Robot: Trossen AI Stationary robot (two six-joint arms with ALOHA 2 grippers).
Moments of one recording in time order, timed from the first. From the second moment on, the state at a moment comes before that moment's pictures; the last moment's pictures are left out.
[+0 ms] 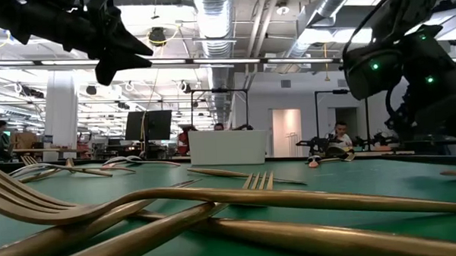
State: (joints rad) left arm 0.28 0.70 0.42 0.02 0.00 -0.39; right arm -0.01 1.49 0.65 -1.01 -0.23 0.91
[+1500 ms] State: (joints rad) left arm 0.28 0.82 0.42 0.18 0.07 -0.45; right arm -0.19 1.52 0.83 -0.69 0.07 0.89
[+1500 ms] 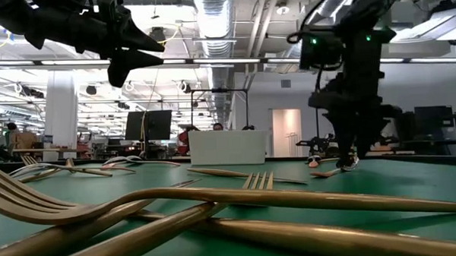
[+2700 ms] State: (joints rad) left arm 0.22 1.00 0.47 0.33 0.20 -0.43; right arm -0.18 1.44 0.98 -0.08 -0.03 0.42
